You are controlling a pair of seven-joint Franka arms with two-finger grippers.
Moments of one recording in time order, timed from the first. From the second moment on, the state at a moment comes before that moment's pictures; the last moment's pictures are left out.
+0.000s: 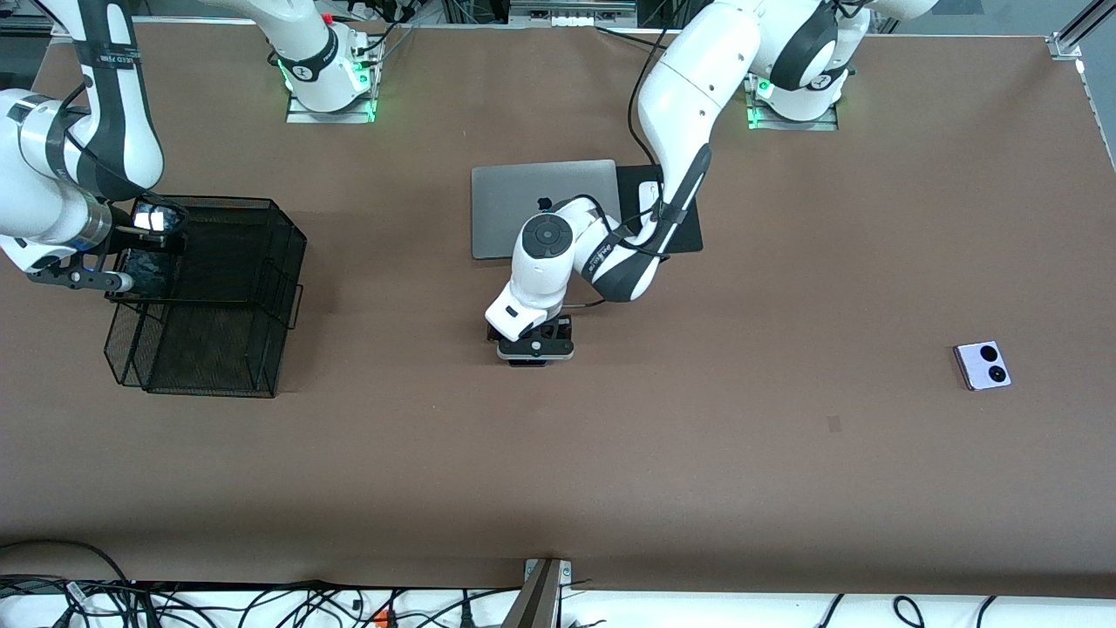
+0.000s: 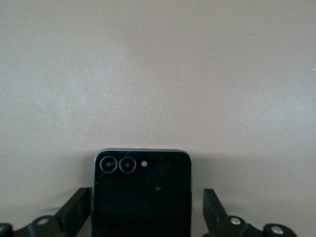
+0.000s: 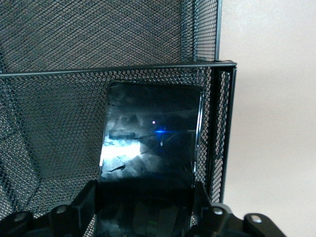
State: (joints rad) left arm -0.82 1.11 0.07 -1.07 -0.07 2.42 -0.85; right arm 0.62 0.19 -0.90 -2.17 -0.05 2.11 -0.17
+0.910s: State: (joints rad) left arm -0.79 1.00 0.13 -1.02 -0.07 2.16 -0.77; right arm 0.65 0.19 -0.89 -1.97 -0.03 1.93 -0.16
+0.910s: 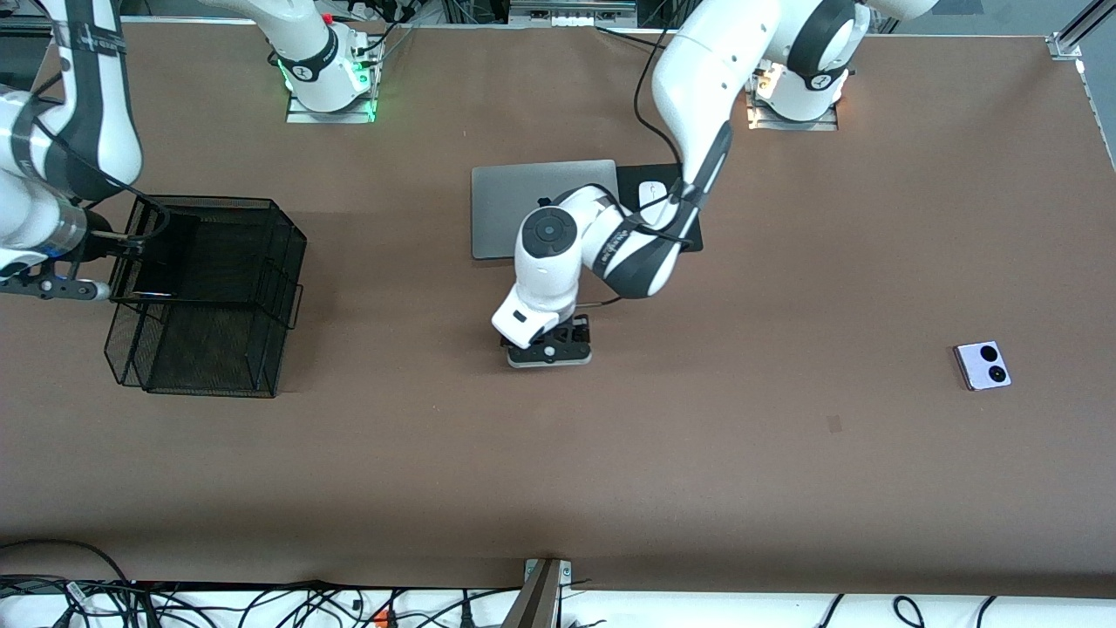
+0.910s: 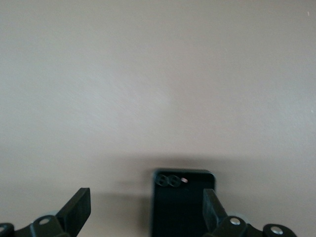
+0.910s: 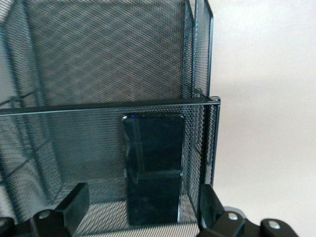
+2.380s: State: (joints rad) left arm -0.16 0.78 0.17 -1.16 0.06 1.74 0.02; right arm 0.97 0.54 -0.60 -1.61 0.39 2.07 0.28
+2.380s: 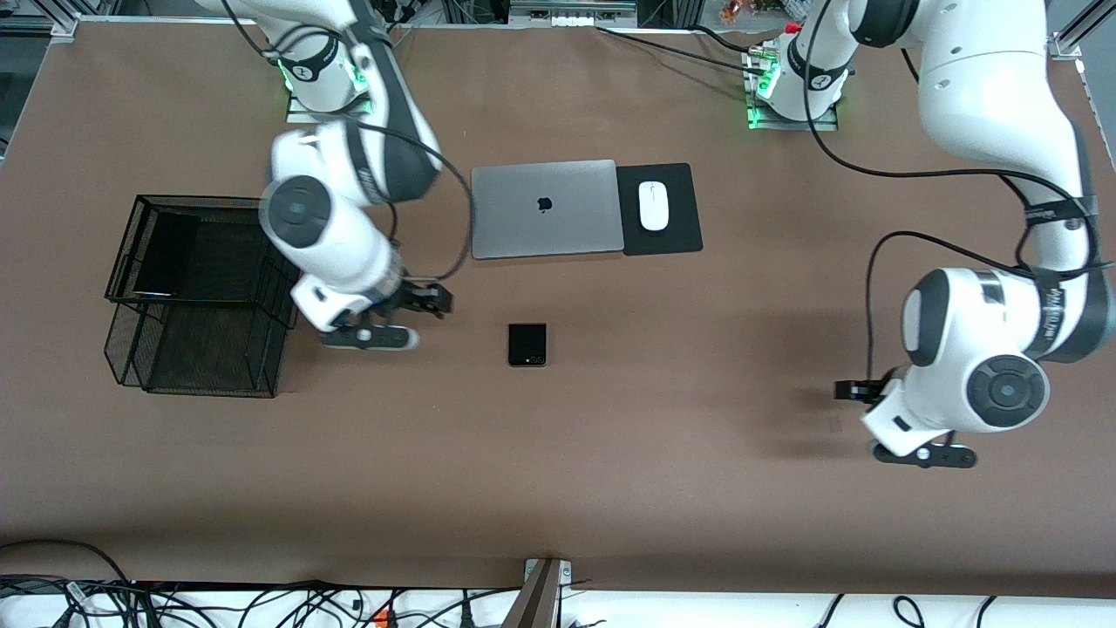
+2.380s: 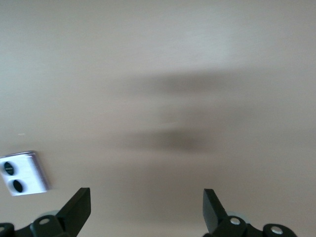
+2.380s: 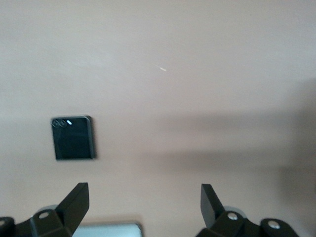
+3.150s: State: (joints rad) left arm 0.01 0.78 0.16 -1.18 0.11 1.84 0.31; right arm 0.97 0.82 -0.44 -1.45 0.42 2.35 0.63
